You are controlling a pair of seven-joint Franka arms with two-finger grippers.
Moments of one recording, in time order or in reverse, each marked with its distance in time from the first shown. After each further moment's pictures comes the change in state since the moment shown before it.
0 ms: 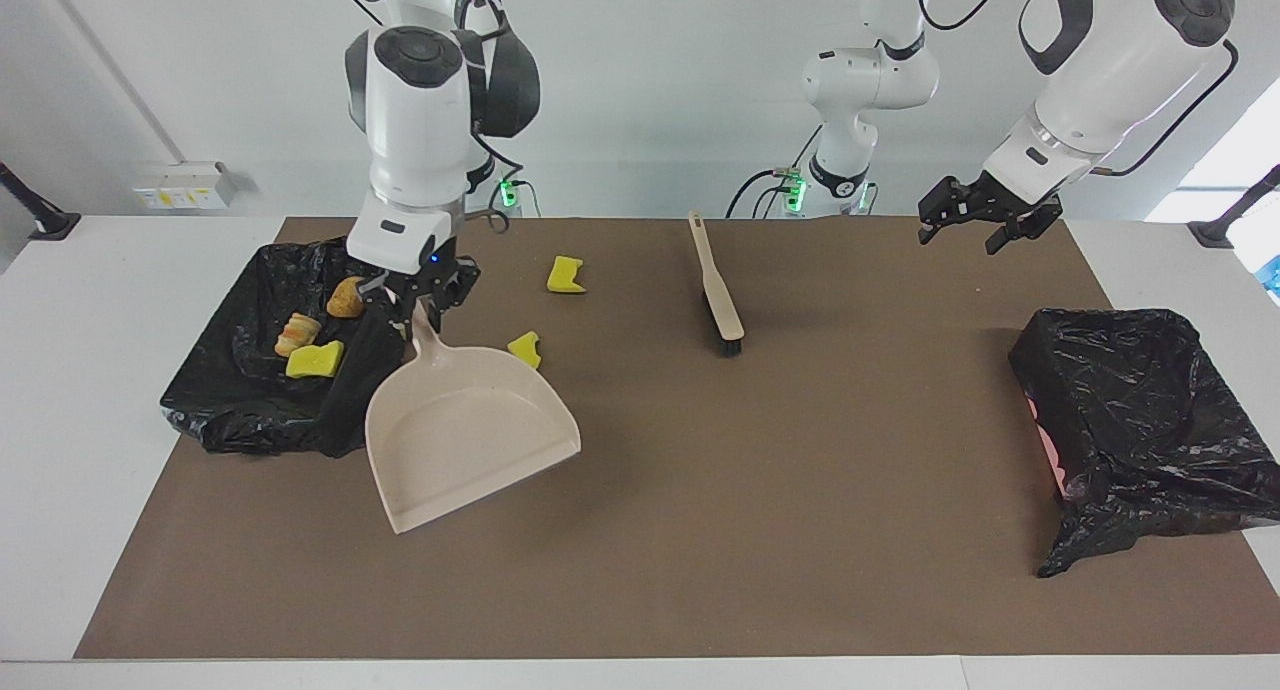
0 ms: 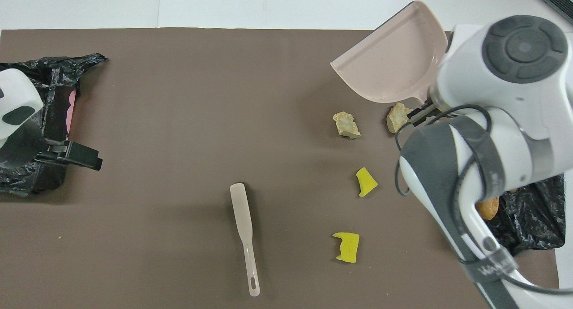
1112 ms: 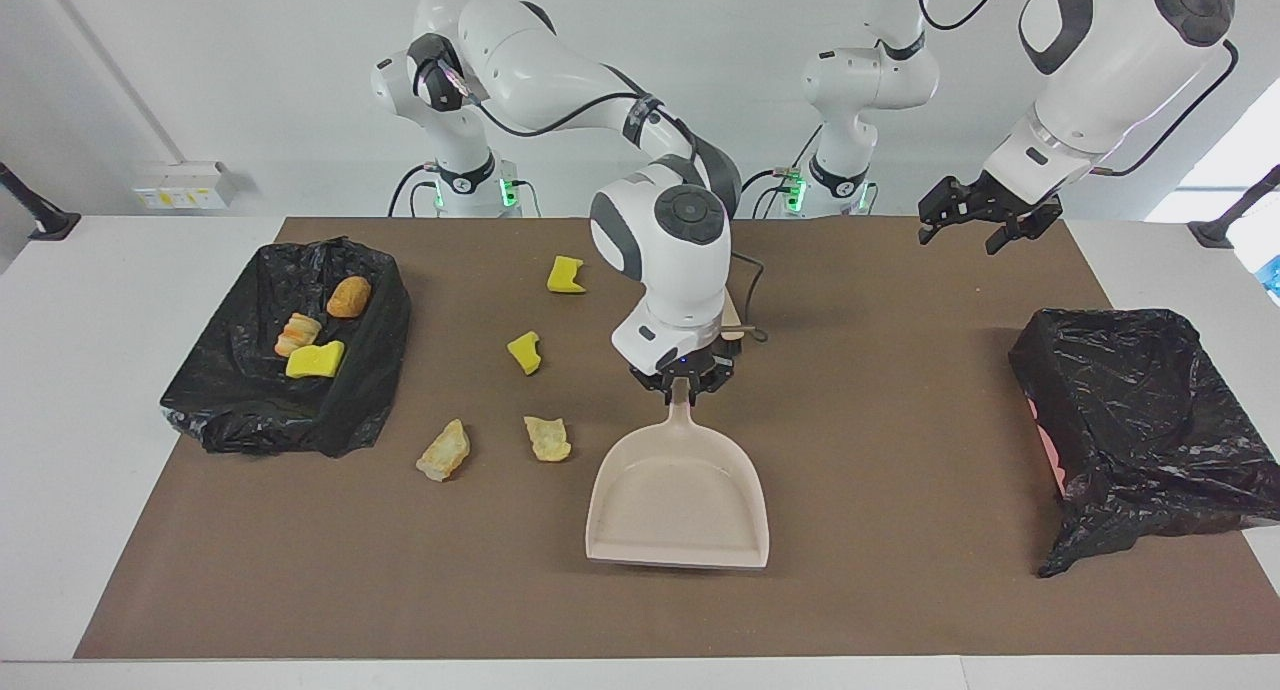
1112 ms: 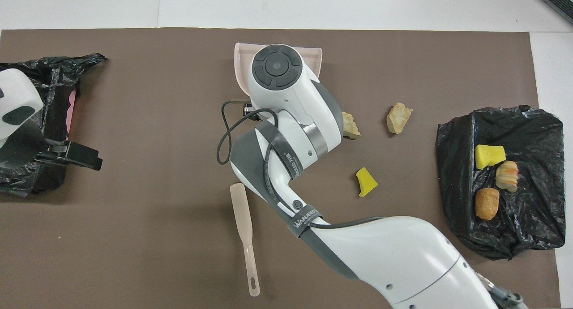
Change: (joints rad) left arm 0.000 0.000 0.000 0.000 0.000 0.000 0.000; right arm 0.292 0.529 0.038 0.482 0.247 0.064 0.840
